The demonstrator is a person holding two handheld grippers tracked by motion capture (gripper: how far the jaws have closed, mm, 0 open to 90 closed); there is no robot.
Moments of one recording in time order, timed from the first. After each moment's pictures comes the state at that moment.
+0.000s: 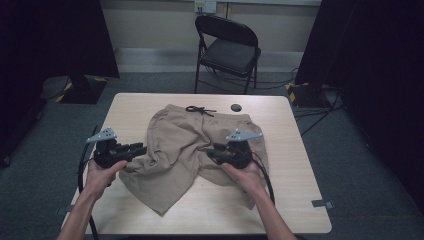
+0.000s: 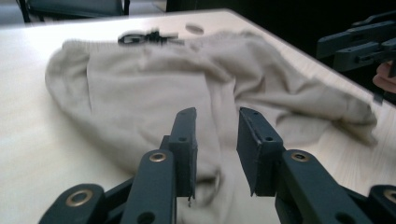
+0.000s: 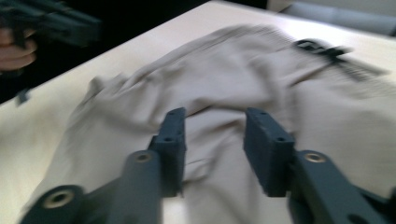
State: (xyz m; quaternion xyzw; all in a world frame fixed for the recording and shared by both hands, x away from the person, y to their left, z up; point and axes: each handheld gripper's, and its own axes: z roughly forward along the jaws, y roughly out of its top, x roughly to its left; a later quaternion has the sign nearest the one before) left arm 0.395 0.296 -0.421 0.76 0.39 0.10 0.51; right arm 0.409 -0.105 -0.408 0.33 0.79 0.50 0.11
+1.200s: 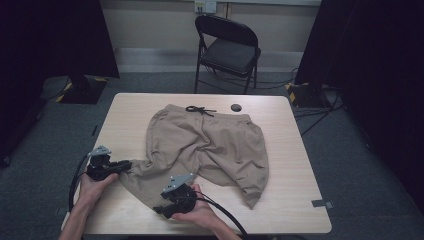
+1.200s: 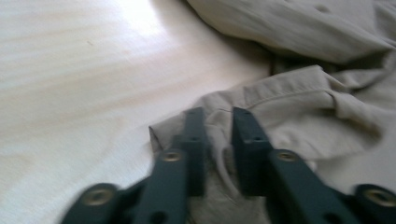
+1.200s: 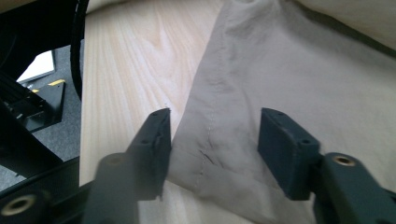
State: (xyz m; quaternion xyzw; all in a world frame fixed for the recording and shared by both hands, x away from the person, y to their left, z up) left arm 0.400 0.346 -0.499 0.77 0.47 0.10 0.42; right arm 0.335 0.036 -0.501 0.18 0.88 0.44 -0.02
